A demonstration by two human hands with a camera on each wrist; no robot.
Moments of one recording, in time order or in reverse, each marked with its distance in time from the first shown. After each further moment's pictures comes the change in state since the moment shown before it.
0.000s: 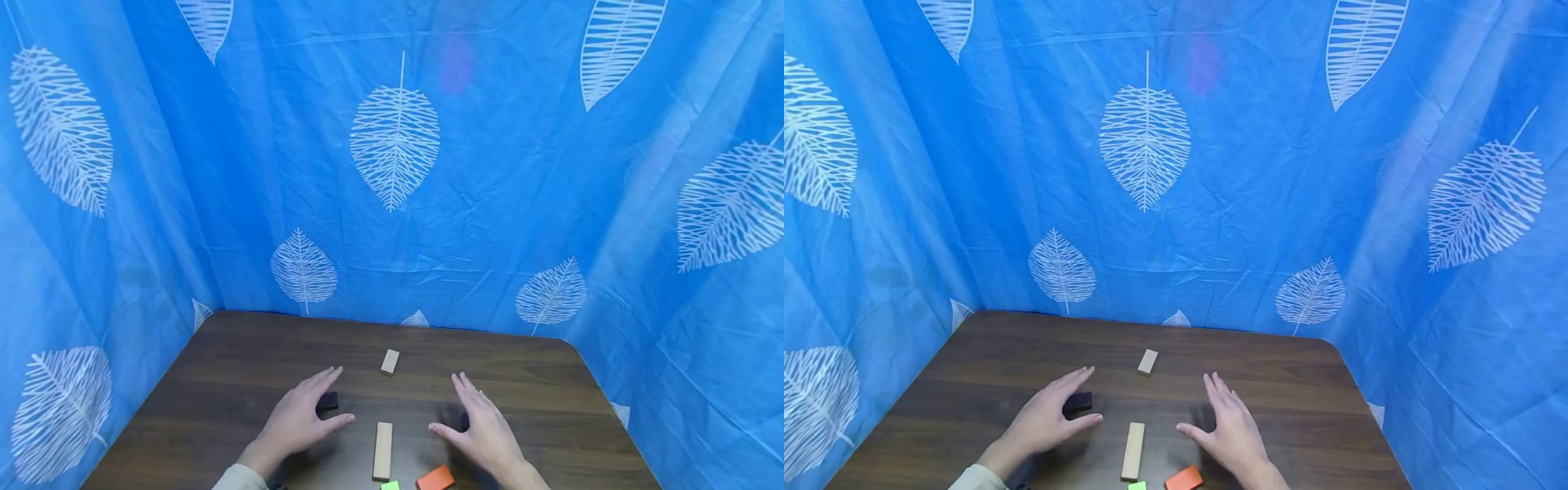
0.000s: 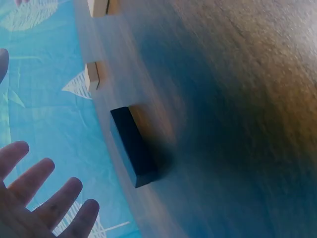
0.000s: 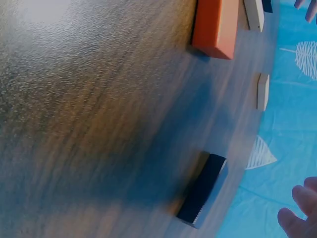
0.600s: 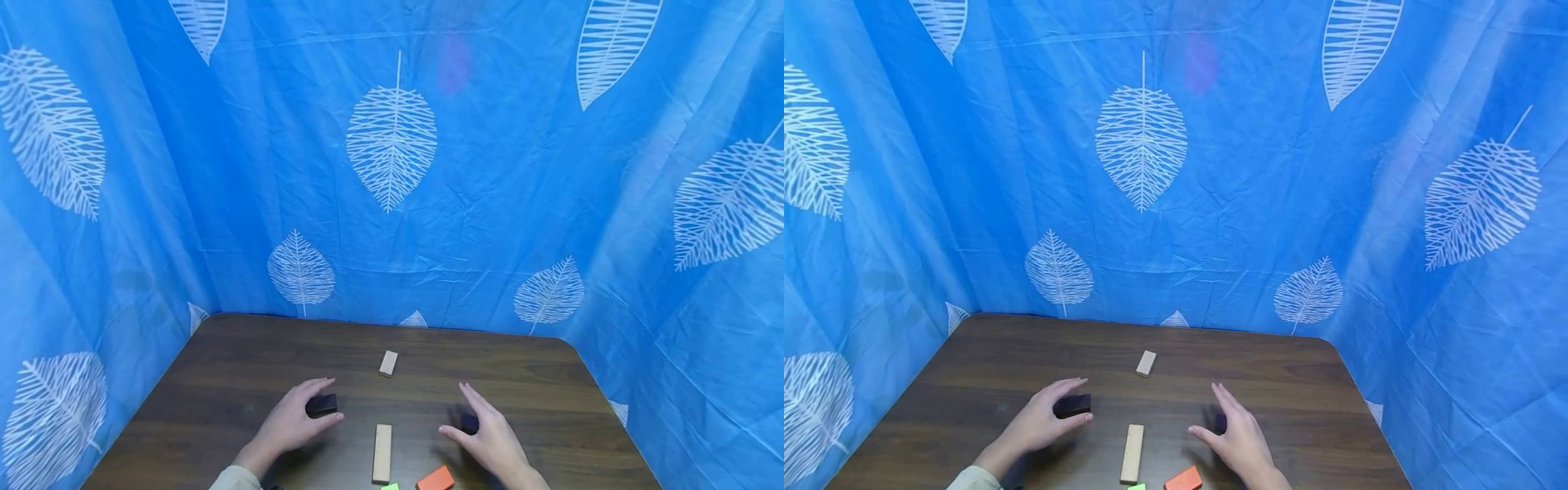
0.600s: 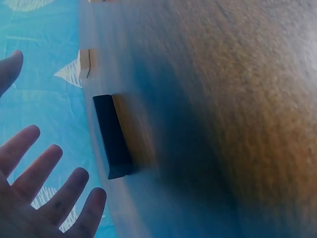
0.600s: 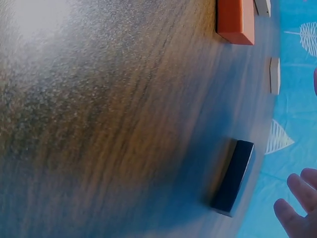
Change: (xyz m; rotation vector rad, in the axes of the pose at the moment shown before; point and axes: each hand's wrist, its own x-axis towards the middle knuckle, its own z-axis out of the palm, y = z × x) left_hand 0.004 -0.019 0.006 -0.195 -0.035 -0.090; right_hand -0.006 0.017 0.007 0.129 0.023 0.125
